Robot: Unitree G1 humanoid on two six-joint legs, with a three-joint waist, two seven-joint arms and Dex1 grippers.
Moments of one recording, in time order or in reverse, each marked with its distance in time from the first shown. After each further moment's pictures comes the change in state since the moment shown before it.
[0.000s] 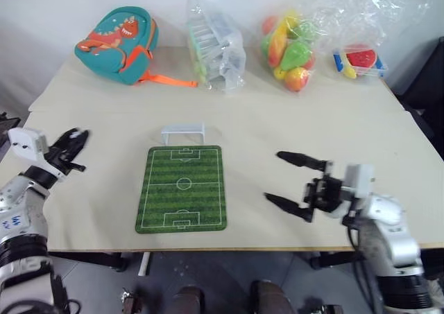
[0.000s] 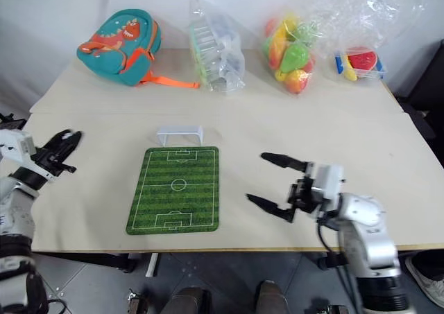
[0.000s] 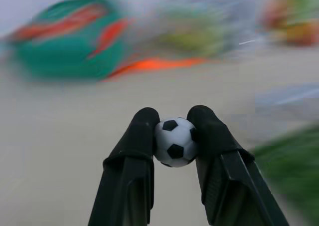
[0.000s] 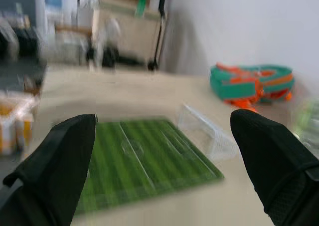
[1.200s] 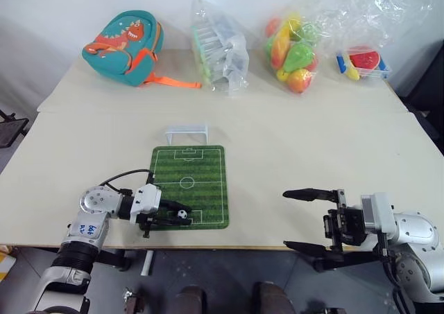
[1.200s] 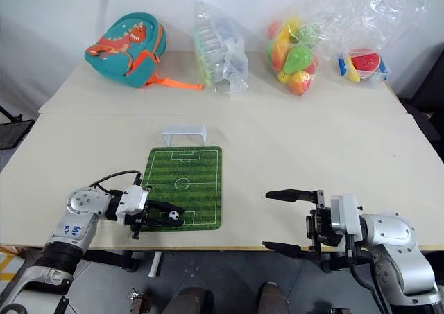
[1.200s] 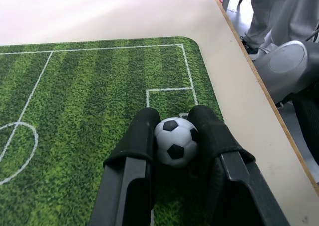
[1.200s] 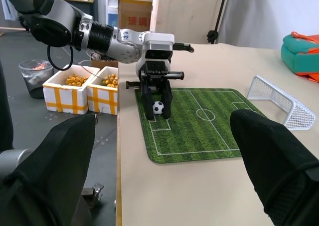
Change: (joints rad) left arm -0.016 -0.204 -0.428 0.095 0.274 -0.314 -0.400; right arm 0.187 -0.060 0.039 -0.130 0.036 0.063 0.142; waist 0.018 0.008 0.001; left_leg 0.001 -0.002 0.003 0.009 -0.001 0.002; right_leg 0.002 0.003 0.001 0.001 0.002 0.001
